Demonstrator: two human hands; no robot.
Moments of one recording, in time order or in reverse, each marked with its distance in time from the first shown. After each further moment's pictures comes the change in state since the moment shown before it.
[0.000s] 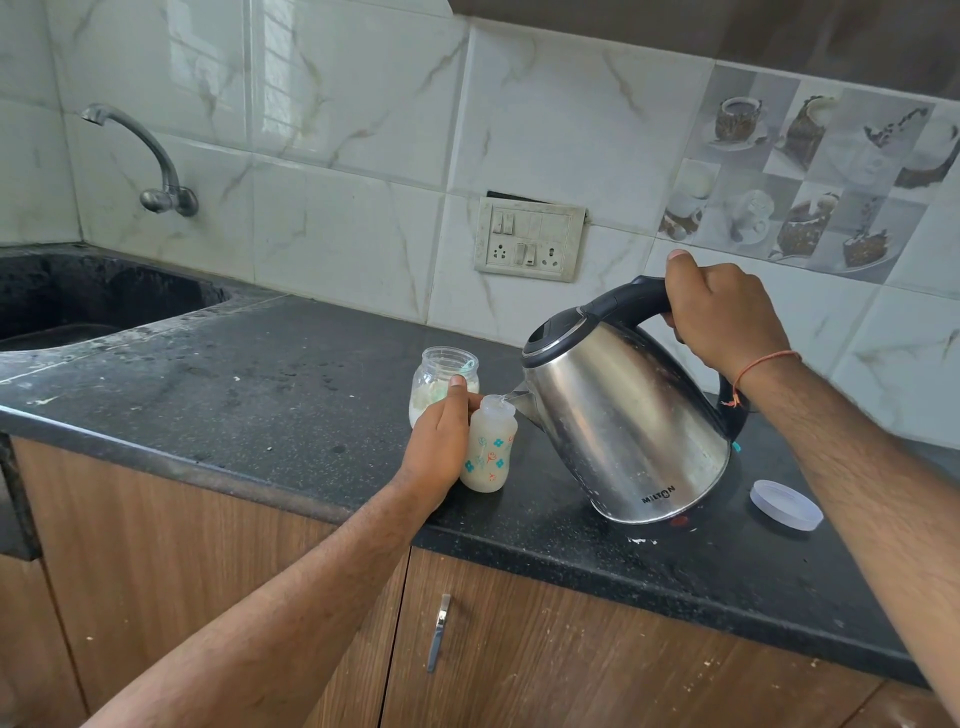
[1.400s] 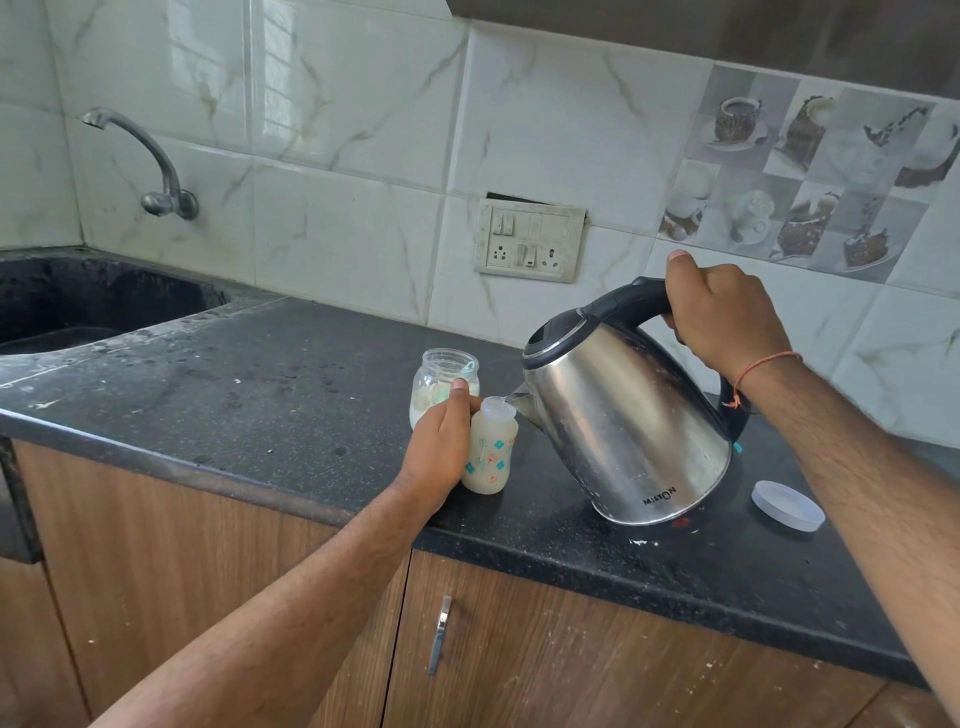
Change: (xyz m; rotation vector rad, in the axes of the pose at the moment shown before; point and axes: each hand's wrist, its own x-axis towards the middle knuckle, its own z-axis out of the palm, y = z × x) left_hand -0.002 0.002 -0.001 0.054 0.007 -0.007; right_hand 0.000 -0.002 0.000 0.074 0.010 0.022
